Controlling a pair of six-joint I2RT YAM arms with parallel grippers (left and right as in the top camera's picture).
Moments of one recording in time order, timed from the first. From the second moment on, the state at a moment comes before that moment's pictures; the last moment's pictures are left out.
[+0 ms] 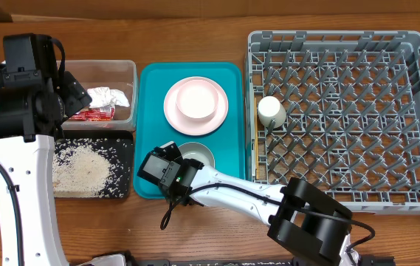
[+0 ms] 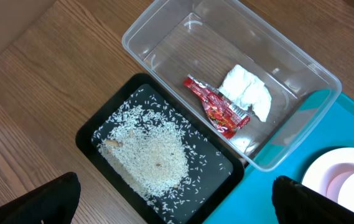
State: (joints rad) left arm 0.12 1.44 1.75 -1.38 -0.37 -0.55; right arm 1.11 2.03 1.43 -0.69 0.18 0.59
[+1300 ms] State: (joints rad) left arm 0.12 1.44 1.75 -1.38 -0.37 -0.55; right arm 1.11 2.01 1.43 -0.71 0.18 0.49
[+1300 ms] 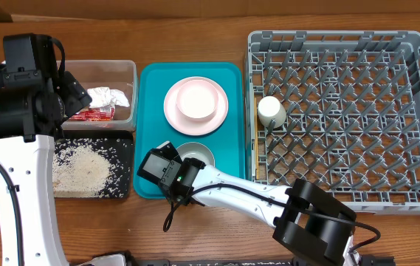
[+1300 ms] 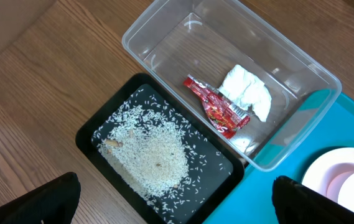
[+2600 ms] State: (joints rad) left arm 0.12 1.44 1.75 -1.38 -0.37 -0.55; right arm 0.87 1.41 1.65 -0.94 -0.02 0.58
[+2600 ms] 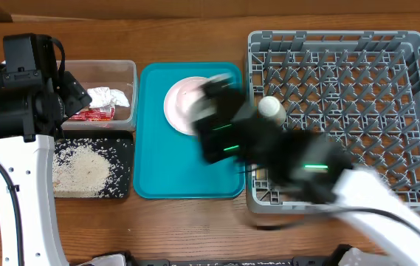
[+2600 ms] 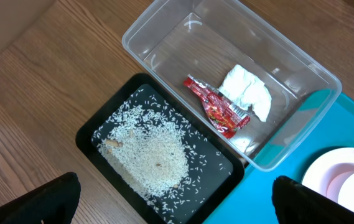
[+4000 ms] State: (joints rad) left arm 0.12 1.44 1.75 -1.38 -0.37 -0.55; right arm -0.16 1.33 0.74 -0.56 -1.54 0.18
